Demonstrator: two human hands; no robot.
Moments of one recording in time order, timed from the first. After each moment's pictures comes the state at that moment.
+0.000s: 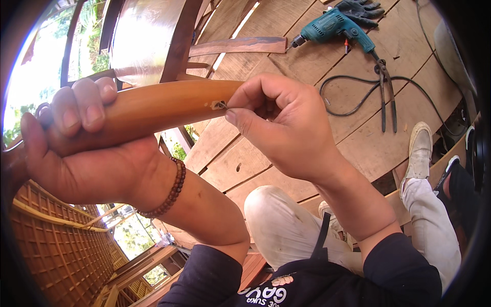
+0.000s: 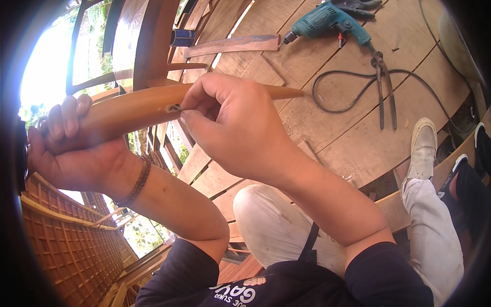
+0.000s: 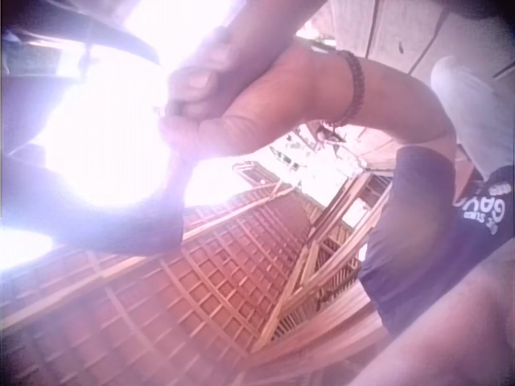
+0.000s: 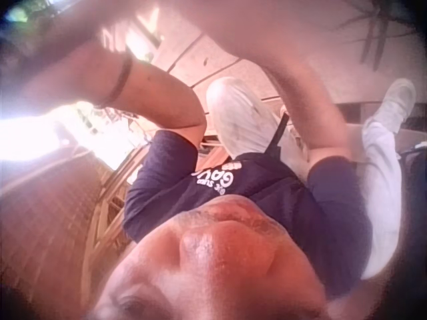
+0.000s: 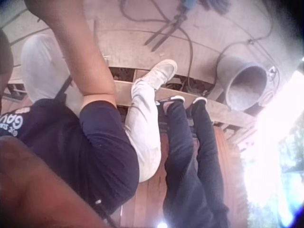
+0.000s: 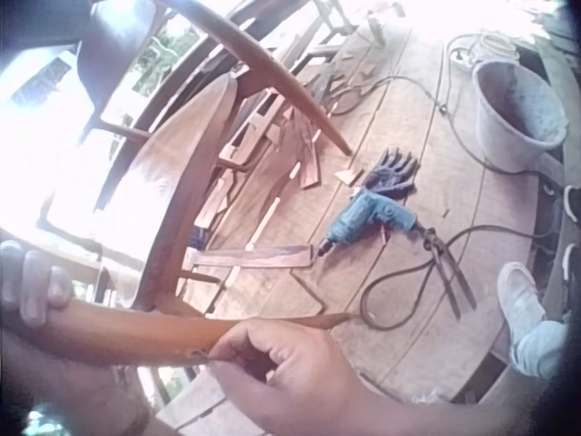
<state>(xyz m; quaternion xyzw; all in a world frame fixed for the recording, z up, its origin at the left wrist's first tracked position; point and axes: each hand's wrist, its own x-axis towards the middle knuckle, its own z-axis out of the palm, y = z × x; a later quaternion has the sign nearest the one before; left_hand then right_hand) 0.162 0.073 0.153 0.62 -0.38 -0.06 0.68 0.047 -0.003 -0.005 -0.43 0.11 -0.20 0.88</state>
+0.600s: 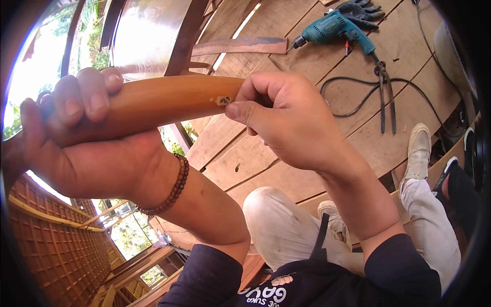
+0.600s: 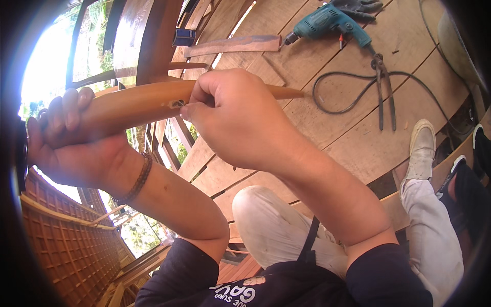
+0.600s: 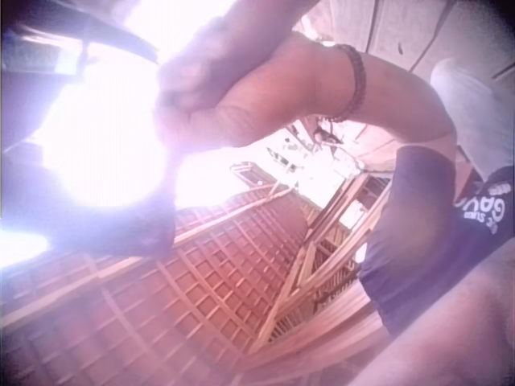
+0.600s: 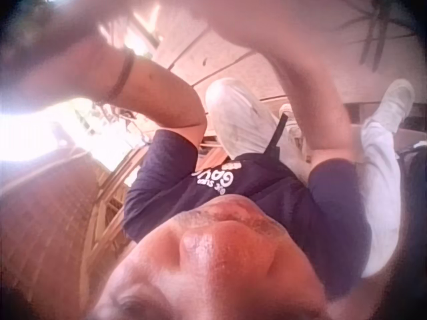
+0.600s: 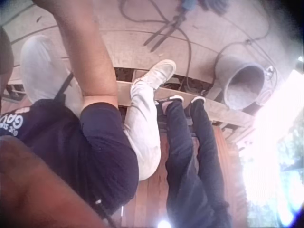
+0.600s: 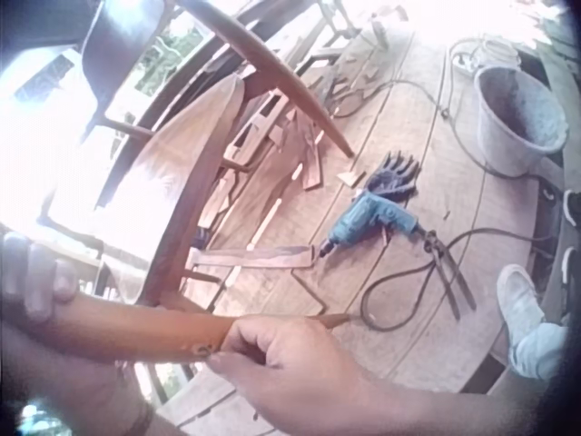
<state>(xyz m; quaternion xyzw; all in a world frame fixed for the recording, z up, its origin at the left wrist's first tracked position) 0.158 0.071 0.151 0.62 -0.38 -0.03 0.68 0.052 -0.023 0.003 -0.49 0.10 -0.07 0.86</state>
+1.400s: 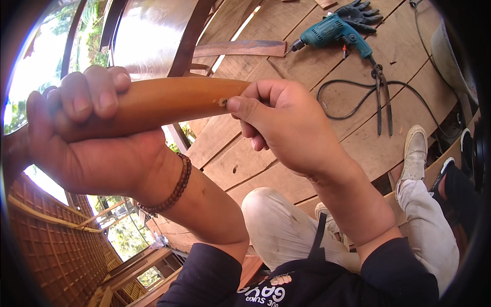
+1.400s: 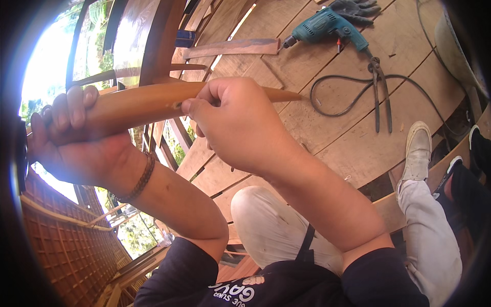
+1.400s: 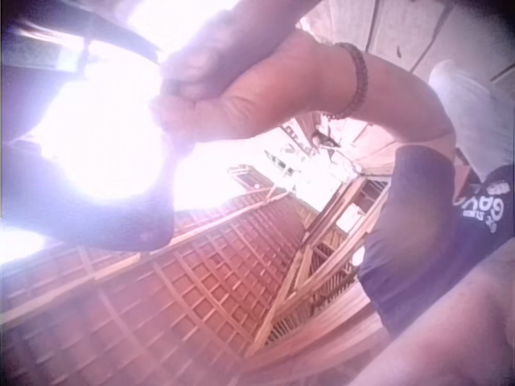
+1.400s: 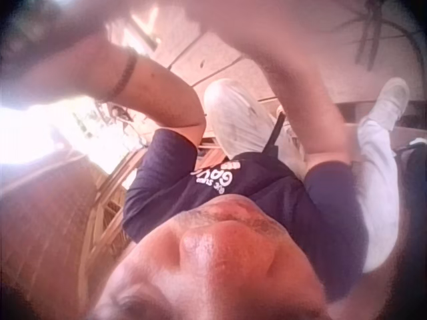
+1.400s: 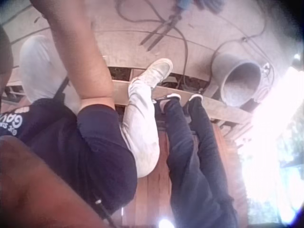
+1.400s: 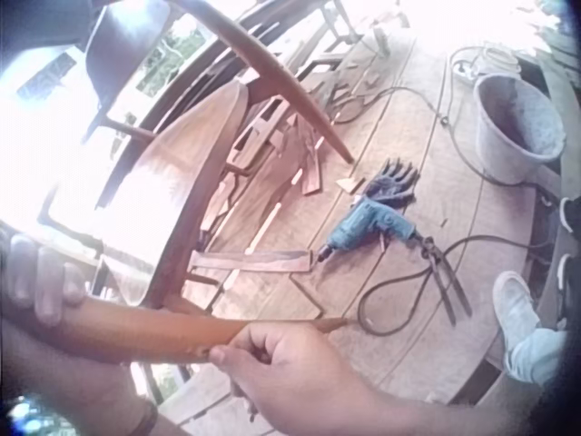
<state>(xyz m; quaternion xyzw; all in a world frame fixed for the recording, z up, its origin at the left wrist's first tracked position) 0.163 0.072 0.151 0.61 -0.40 -0.04 0.68 0.046 -0.017 0.013 -0.37 0.15 -0.01 0.92</state>
